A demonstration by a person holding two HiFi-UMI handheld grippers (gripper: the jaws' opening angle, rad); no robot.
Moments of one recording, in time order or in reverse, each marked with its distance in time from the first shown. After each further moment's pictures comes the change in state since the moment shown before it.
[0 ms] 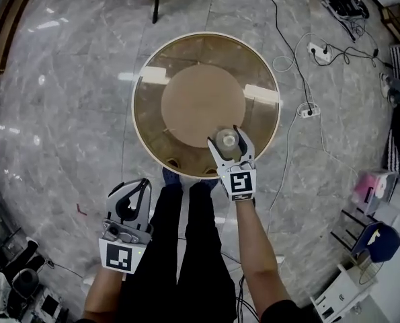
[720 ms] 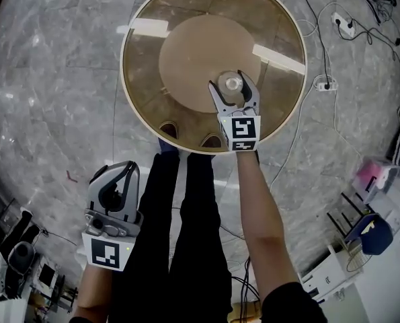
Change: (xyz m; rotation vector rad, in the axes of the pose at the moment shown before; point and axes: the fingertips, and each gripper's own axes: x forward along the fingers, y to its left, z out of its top) left arm 0.011 -0.001 -0.079 -0.018 0.058 0.008; right arm 0.099 -0.022 -0.101 0.000 0.074 0.015
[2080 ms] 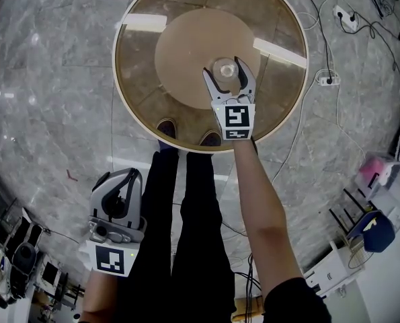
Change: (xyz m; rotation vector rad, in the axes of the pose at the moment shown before) left arm 0.009 -0.016 -0.014 -0.018 0.028 0.001; right arm 0.032 -0.009 -0.003 -0.014 -0.047 -0.022
